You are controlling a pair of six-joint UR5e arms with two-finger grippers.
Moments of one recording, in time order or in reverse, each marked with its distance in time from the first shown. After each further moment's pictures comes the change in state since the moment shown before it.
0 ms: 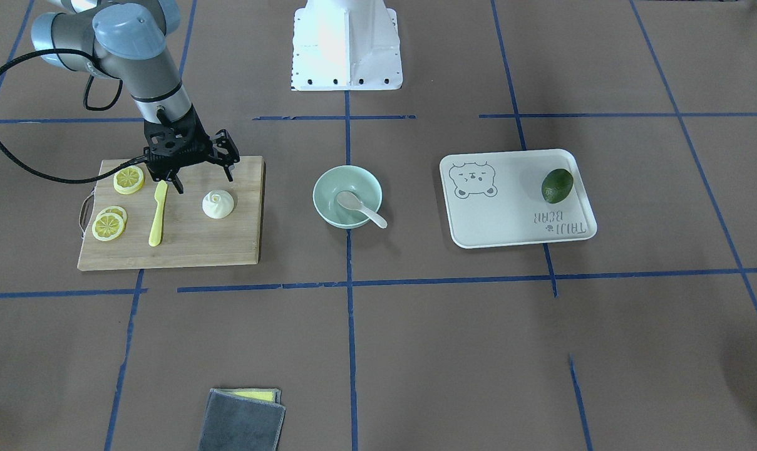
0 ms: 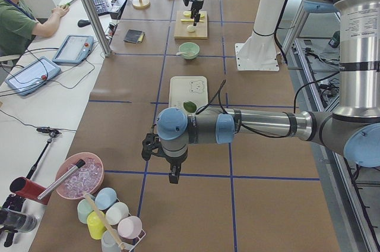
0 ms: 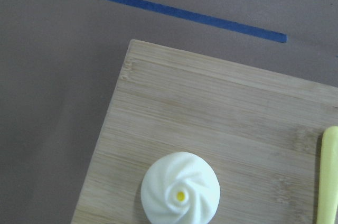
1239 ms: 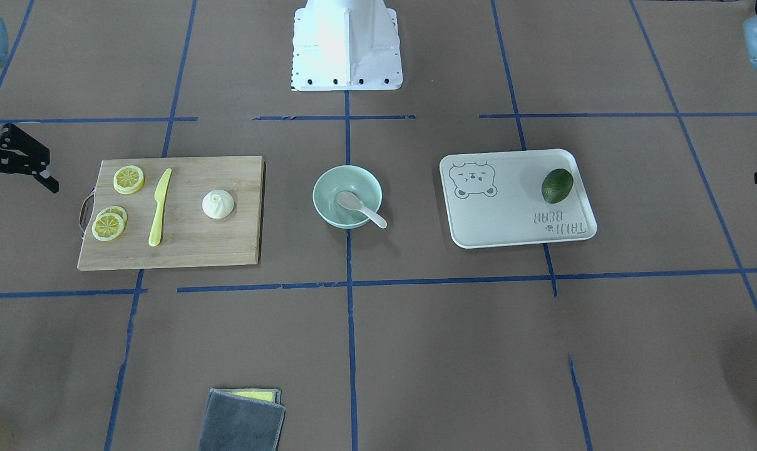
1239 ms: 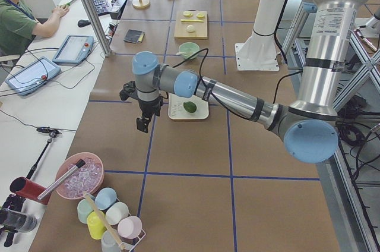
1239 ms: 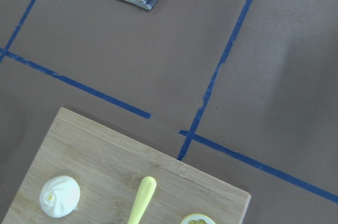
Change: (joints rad) left arm 0.192 -0.202 -0.036 -0.006 0.122 -0.068; right arm 0.596 -0.065 0.002 -0.002 0.572 -0.516
